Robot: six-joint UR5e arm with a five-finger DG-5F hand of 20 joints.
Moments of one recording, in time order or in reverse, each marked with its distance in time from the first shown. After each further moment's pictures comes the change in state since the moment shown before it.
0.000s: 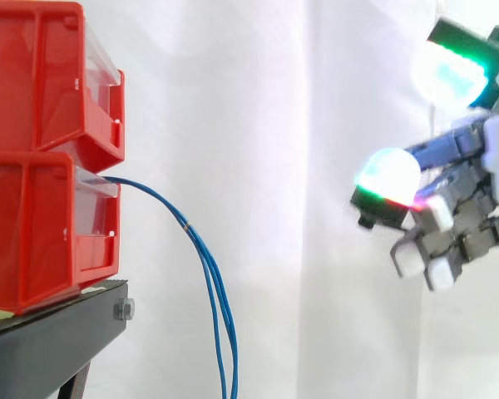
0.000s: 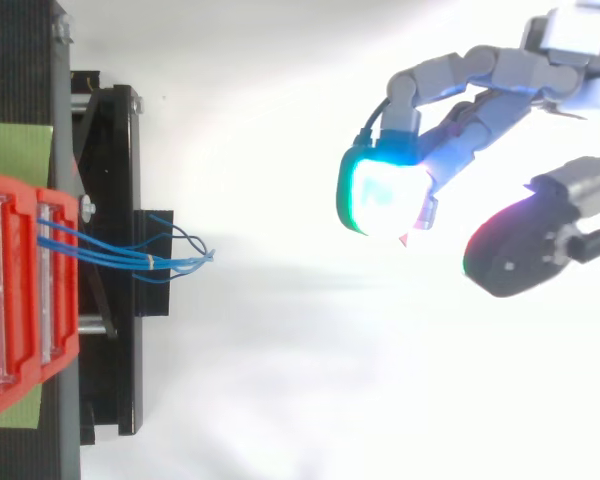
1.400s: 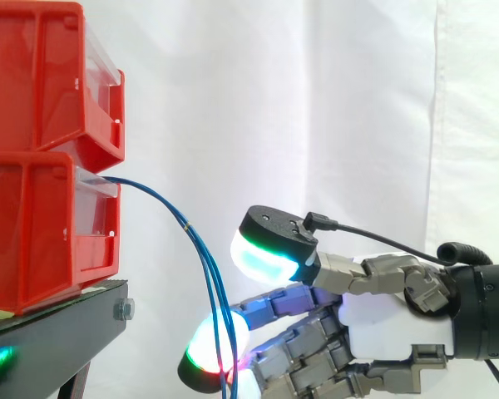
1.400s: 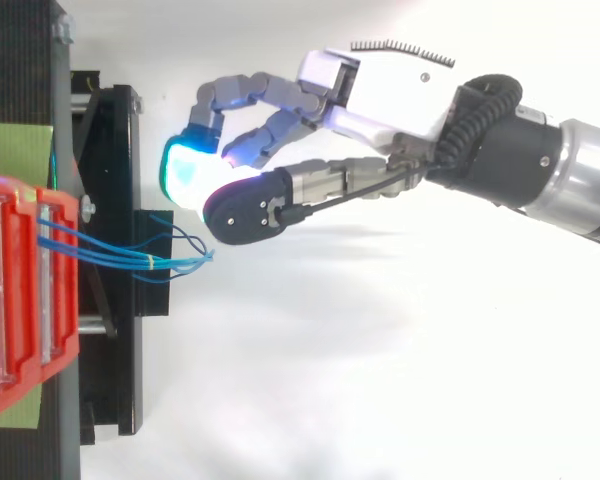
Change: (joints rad) arm 0.017 -0.369 0.272 0.157 0.130 0.032
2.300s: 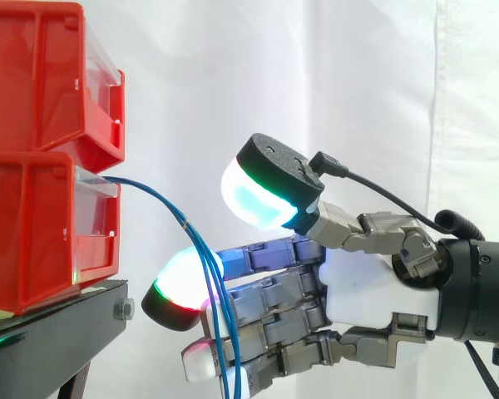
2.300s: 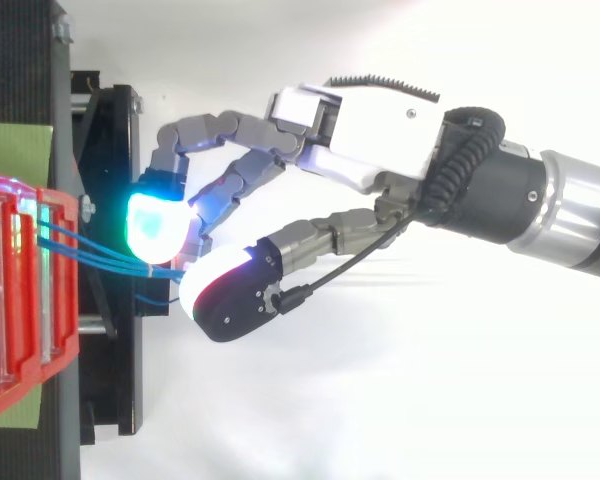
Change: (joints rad) arm 0.028 -0.004 -0.001 0.143 -0.021 0.039
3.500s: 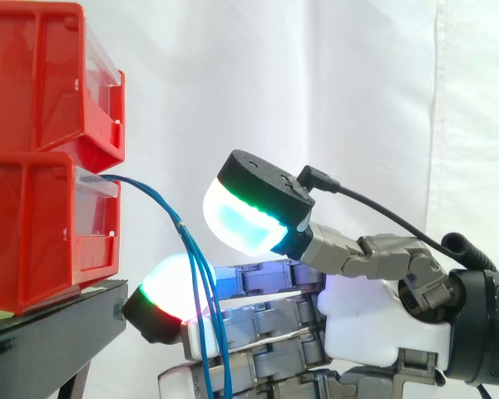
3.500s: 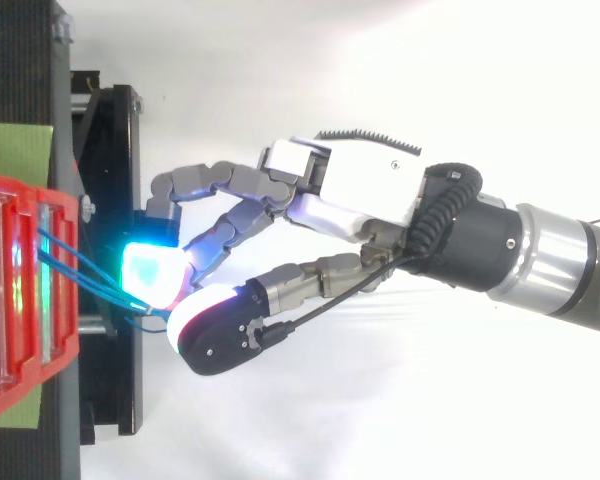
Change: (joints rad) arm 0.051 -0.034 0.000 0.049 0.069 0.123
